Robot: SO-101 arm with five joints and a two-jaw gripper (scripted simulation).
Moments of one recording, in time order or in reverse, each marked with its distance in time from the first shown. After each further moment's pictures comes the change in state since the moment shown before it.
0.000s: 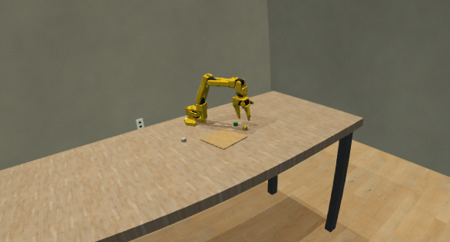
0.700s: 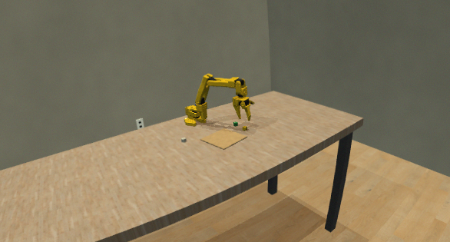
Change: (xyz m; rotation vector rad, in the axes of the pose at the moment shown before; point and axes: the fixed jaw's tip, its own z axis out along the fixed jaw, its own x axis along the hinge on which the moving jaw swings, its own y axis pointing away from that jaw) arm 0.004 -0.005 -0.001 0.015 -0.002 0.020
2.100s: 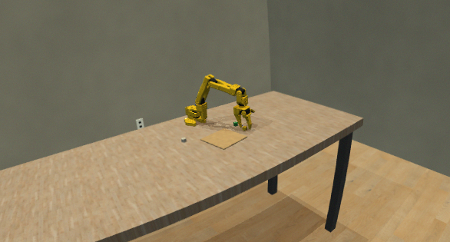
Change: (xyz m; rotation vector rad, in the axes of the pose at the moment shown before) arm 0.000 -0.002 0.041 0.007 -0.001 0.000
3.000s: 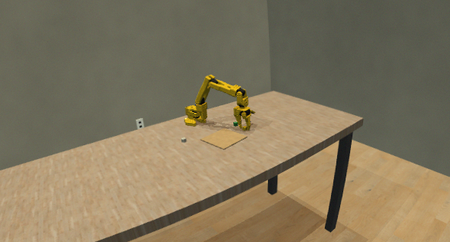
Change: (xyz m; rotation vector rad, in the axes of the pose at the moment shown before) arm 0.000 0.000 0.004 -0.009 0.001 0.000
